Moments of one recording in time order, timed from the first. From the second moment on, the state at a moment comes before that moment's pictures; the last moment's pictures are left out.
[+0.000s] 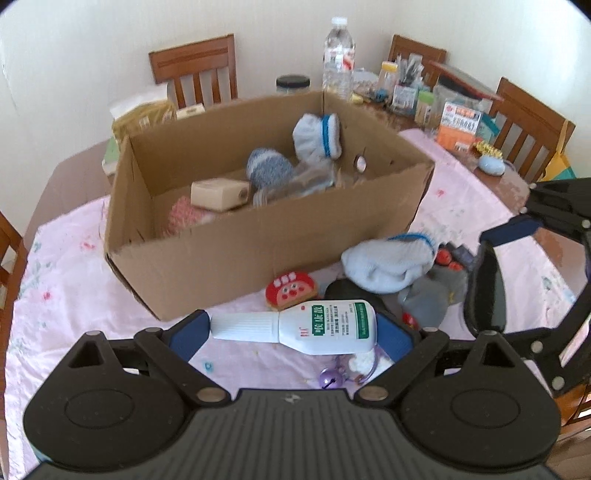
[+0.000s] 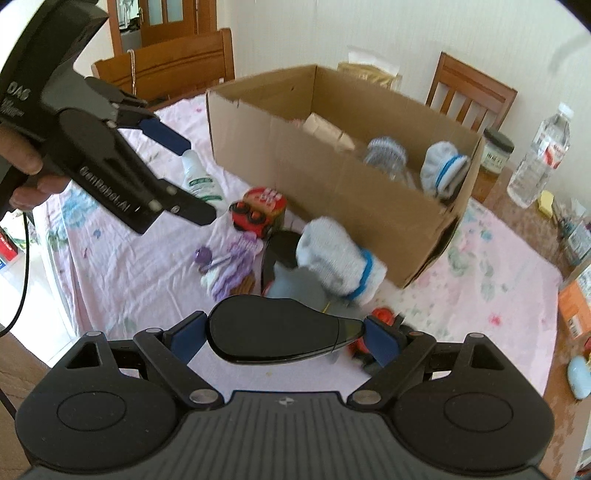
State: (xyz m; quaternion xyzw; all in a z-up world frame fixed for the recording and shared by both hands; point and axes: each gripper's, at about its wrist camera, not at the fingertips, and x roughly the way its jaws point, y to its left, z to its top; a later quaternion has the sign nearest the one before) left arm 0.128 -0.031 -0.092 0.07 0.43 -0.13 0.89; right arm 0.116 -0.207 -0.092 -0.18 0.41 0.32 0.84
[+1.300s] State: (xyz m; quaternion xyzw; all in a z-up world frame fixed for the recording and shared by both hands) left arm 0.217 -0.011 -0.035 0.13 0.37 -0.10 0.92; right arm 0.224 -0.196 -0.019 -0.19 0.32 0.32 0.87
